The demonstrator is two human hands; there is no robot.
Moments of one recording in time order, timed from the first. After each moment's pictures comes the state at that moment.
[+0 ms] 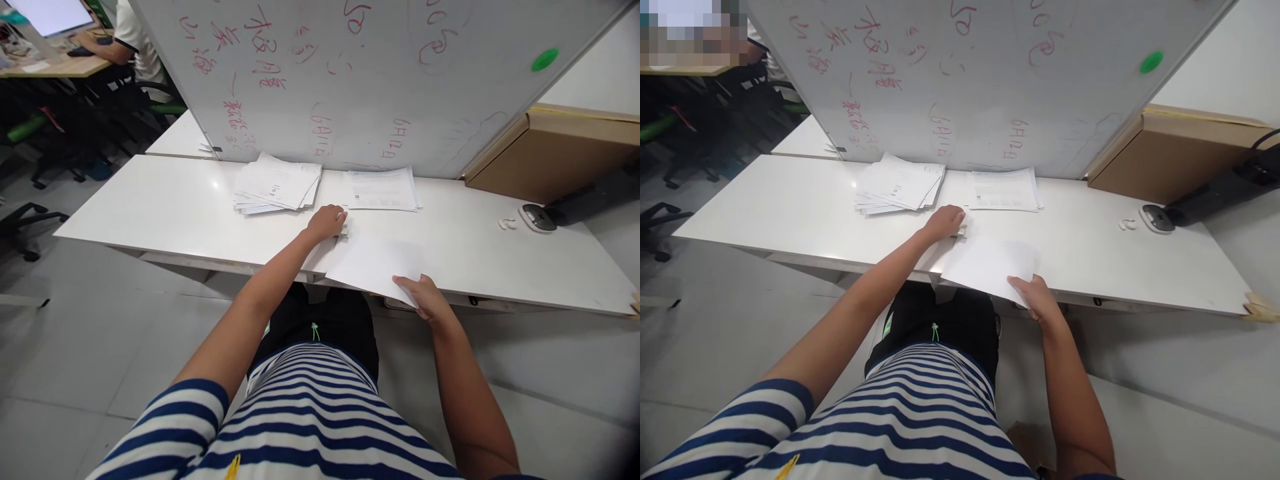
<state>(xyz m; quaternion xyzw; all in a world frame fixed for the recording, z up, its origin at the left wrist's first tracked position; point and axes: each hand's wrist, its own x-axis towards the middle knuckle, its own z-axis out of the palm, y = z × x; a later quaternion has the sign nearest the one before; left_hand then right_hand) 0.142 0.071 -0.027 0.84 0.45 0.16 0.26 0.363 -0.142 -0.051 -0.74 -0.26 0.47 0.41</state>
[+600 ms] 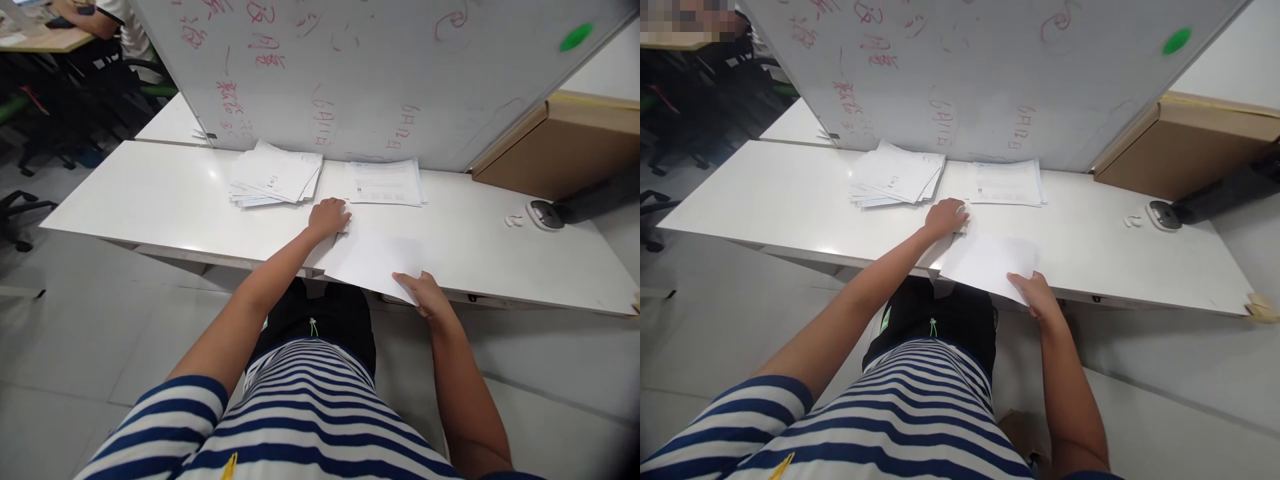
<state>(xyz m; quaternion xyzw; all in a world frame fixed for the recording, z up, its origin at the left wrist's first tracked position) 0.154 0.066 -0.032 0.84 0.51 0.11 0.18 0.365 -0.139 -0.053 -0.77 -0.24 0.47 0.35</state>
